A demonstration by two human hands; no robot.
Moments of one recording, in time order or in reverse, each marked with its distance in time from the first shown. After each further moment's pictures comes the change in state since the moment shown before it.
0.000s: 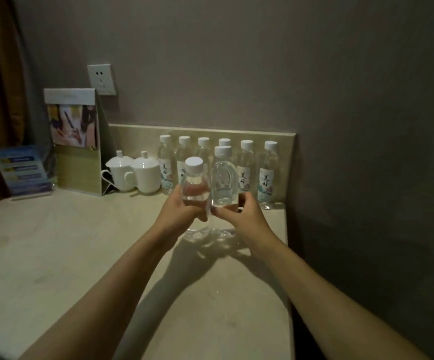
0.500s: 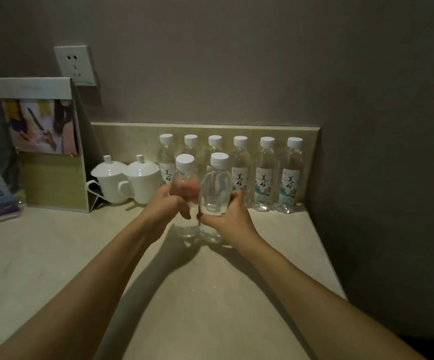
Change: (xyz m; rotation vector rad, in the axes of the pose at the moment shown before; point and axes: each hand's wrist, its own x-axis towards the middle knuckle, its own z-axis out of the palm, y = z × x) left_hand 0.082 -0.025 -0.085 -0.055 -0.216 -0.045; right_hand 0.073 0.013 0.091 -0.297 0.179 0.030
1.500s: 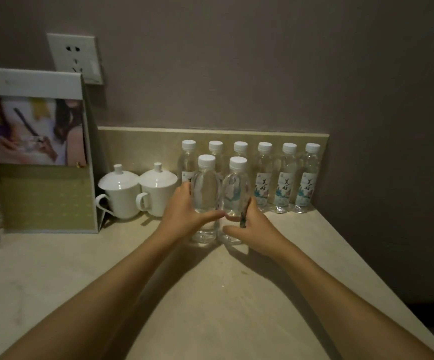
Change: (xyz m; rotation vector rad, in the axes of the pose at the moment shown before) left_hand 0.045 -0.047 -0.063 0.405 -0.011 0.308; right_hand -0.003 -0.022 0.039 -0.247 -0.054 0.043
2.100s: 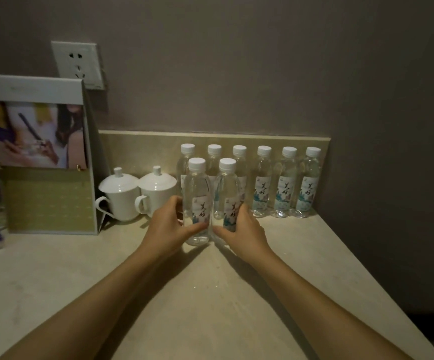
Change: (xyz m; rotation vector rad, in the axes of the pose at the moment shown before) left_hand -0.022 -0.011 -0.007 0.004 0.064 -0.032; right_hand 0.006 -0.010 0.023 -0.164 0.194 0.085
